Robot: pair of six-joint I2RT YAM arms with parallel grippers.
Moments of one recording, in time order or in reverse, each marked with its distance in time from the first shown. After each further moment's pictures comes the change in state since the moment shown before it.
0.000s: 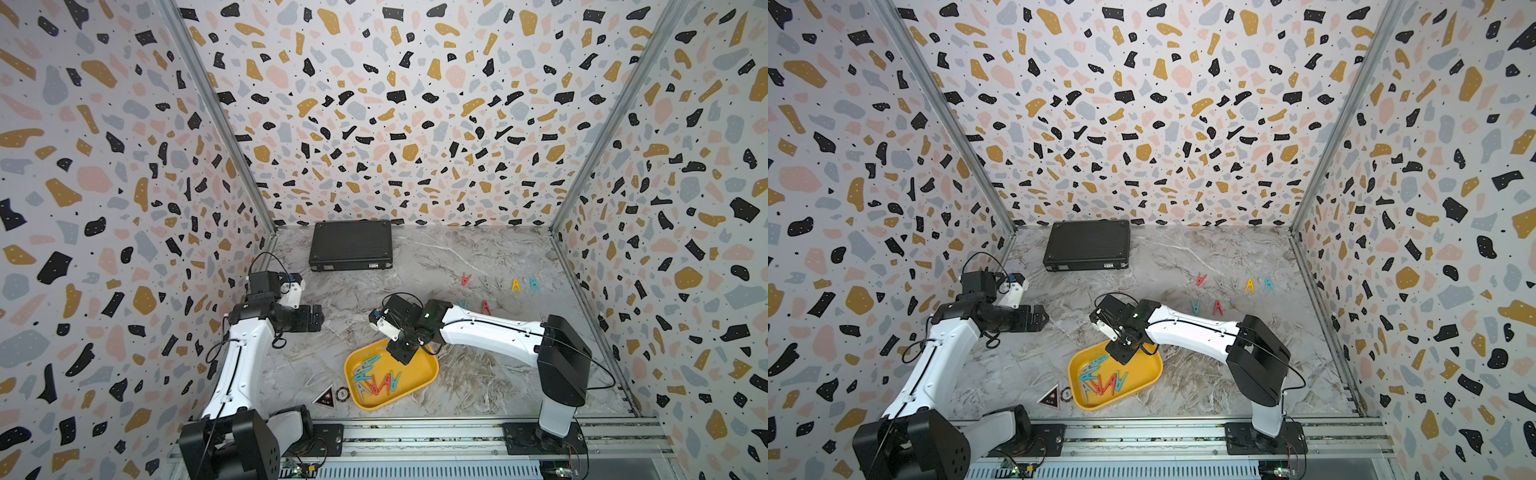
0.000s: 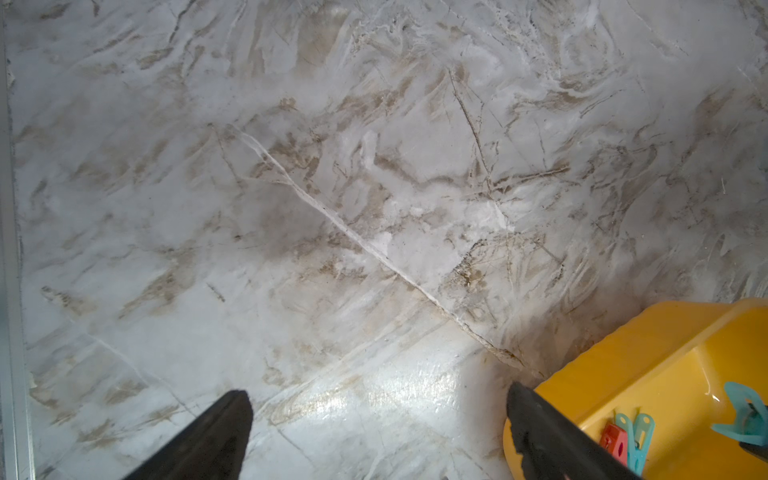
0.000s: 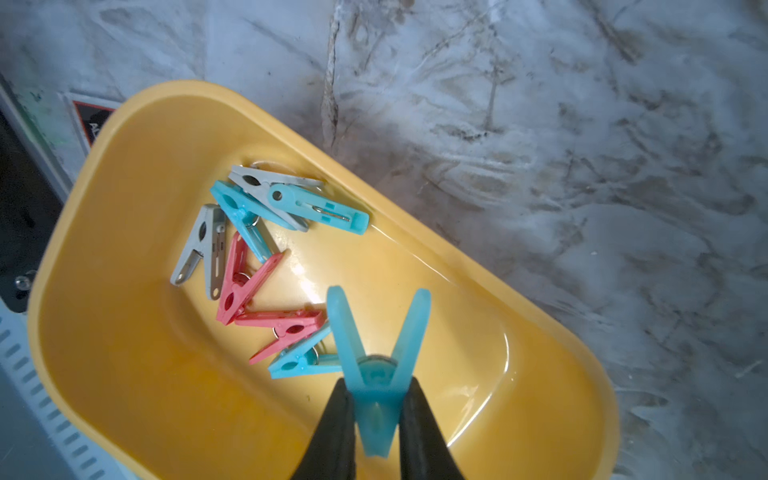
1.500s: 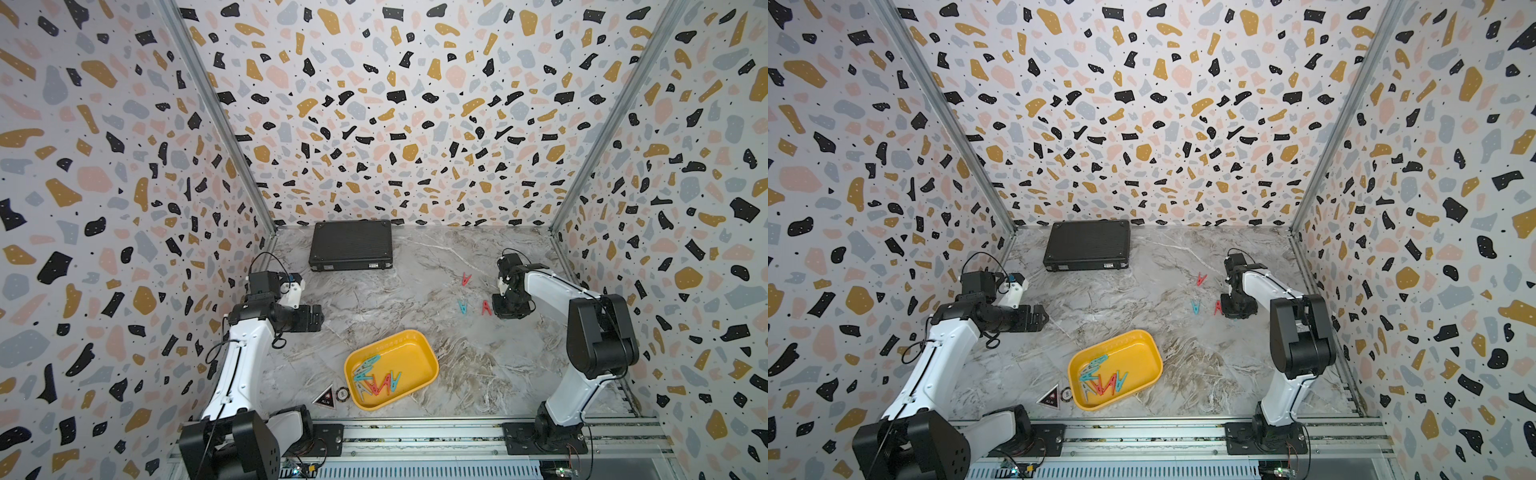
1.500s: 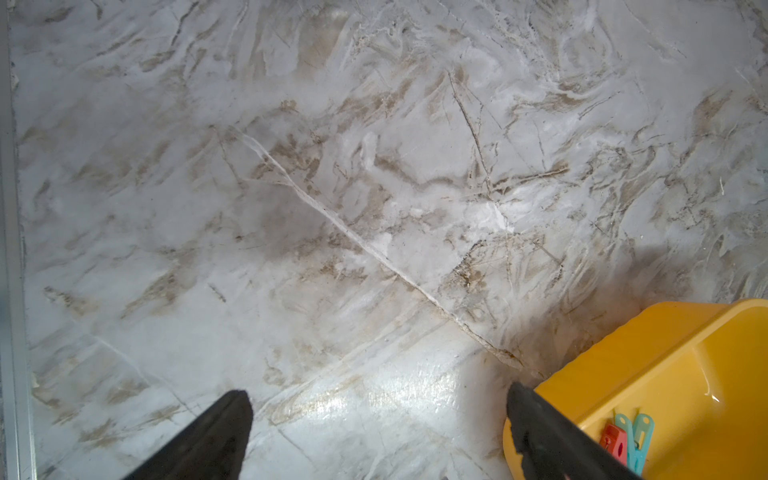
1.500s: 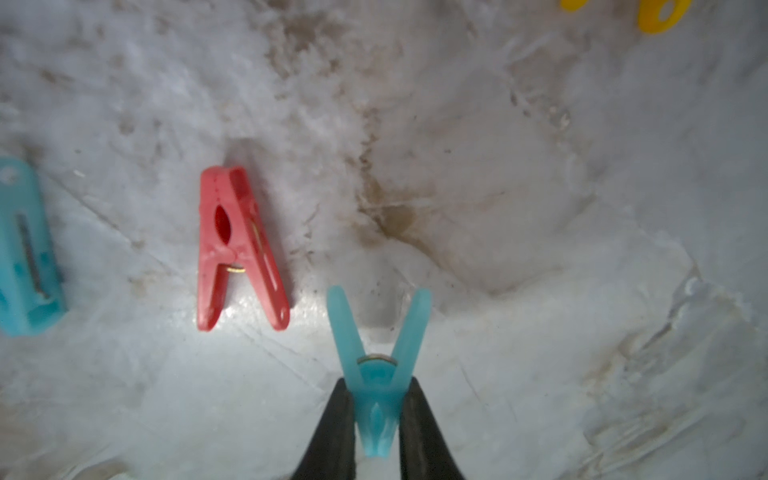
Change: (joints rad) left arm 0.000 -0.007 0.000 0.000 0.000 0.000; right arm -0.920 0.000 -0.223 -0.070 0.150 0.057
